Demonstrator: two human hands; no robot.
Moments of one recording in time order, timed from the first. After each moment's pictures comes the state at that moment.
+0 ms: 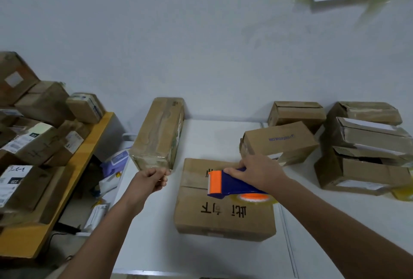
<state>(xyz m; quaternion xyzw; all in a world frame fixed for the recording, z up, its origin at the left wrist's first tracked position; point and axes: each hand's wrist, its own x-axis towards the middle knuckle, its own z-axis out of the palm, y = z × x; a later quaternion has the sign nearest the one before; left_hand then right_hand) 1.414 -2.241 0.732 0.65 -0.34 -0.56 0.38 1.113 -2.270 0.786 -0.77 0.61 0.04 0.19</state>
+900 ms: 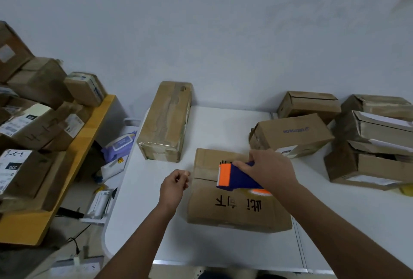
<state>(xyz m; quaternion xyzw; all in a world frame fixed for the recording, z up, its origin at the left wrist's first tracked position) 1.388 -2.232 0.648 0.71 -0.37 -0.48 0.36 1.152 -2.261 0.780 -0.73 0.68 0.05 0.07</state>
